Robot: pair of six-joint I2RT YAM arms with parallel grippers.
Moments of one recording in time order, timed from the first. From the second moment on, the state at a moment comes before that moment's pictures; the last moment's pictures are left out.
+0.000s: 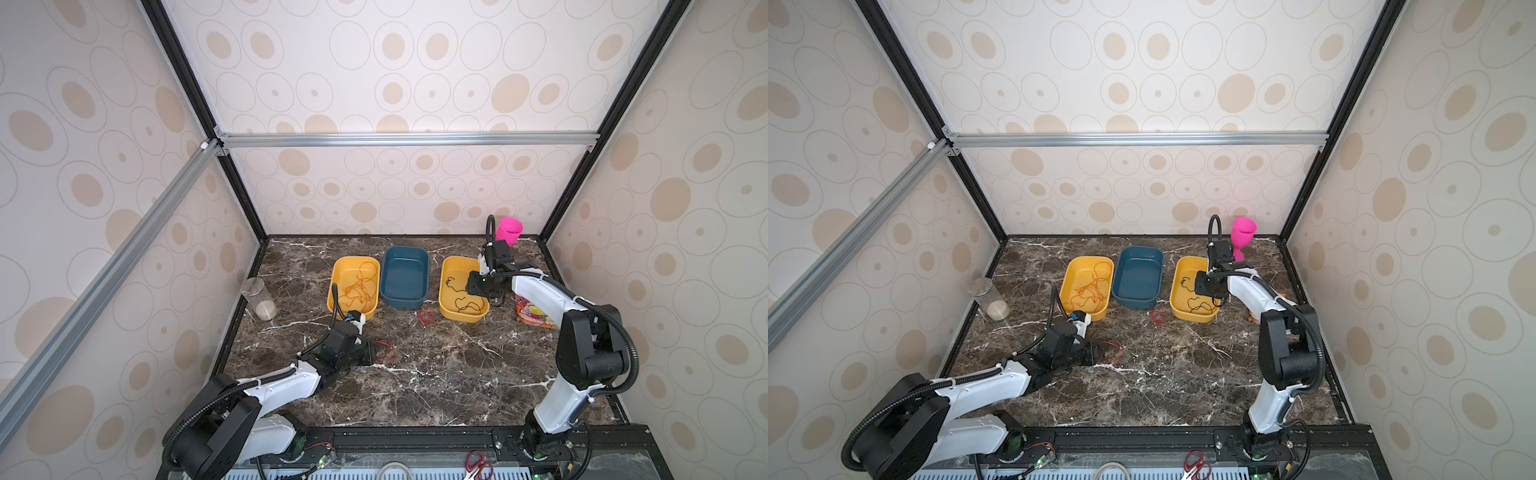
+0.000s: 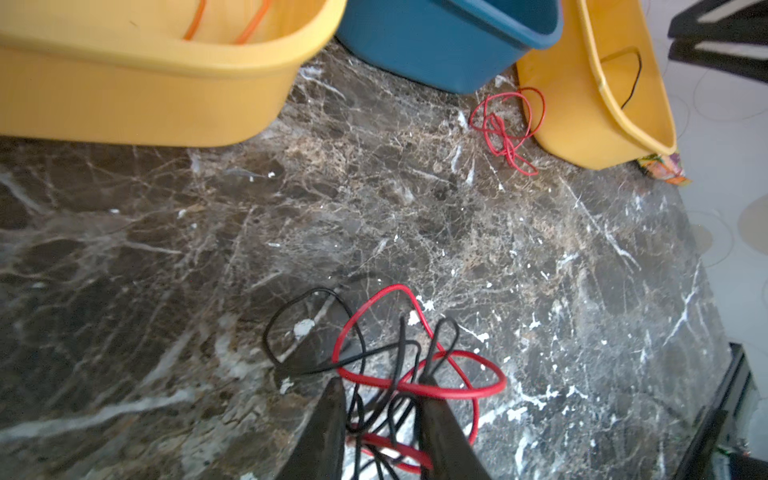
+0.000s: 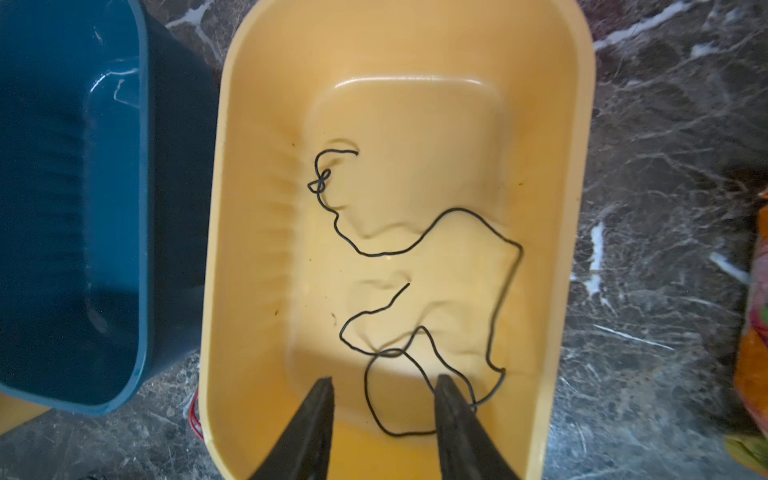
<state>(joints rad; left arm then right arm) -0.61 1.24 0.37 0.15 0.12 -0.61 0.19 1.73 1.30 -0.63 -0.08 0.36</state>
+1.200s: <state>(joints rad) -0.61 1.17 0.37 0.03 0.09 -0.61 0.72 1.65 1.12 -0.51 -0.33 0.35</state>
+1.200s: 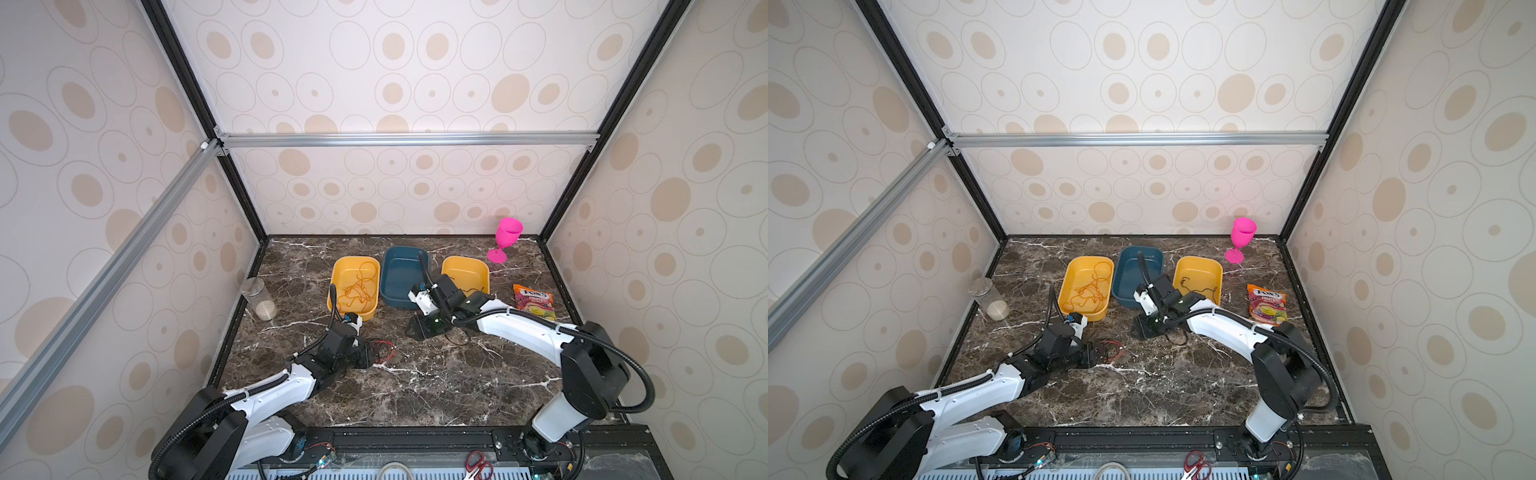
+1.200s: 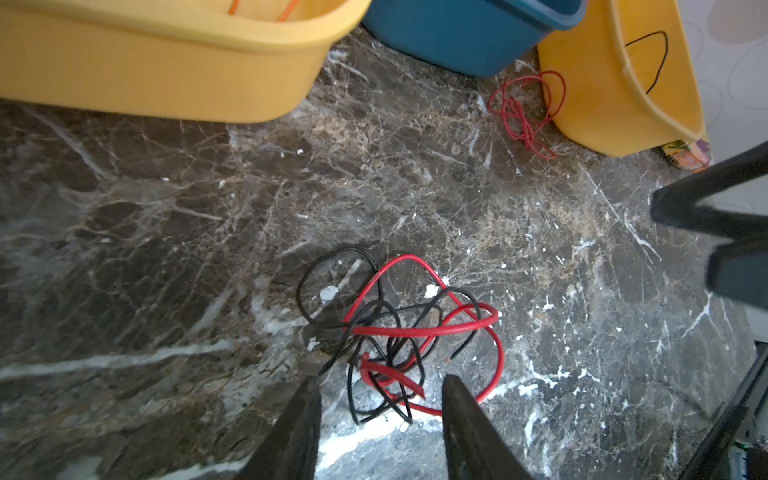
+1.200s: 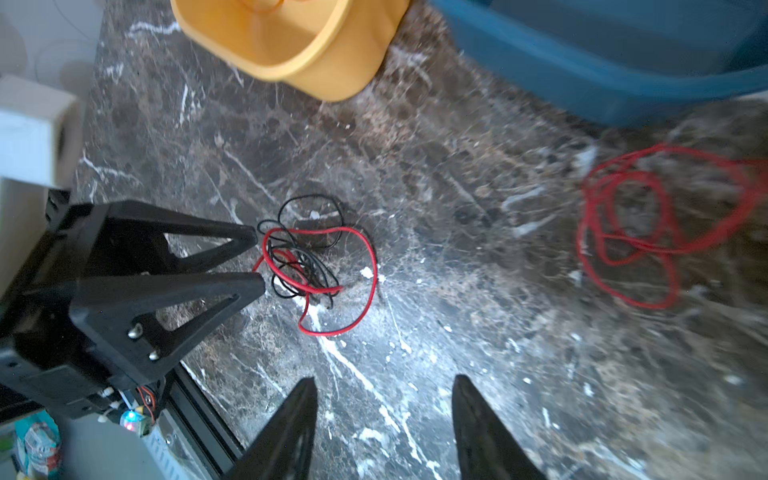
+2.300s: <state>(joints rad) -0.61 1.13 0.36 0.09 0.10 -0.60 0.80 1.88 1.11 -0.35 -0.33 0.38</state>
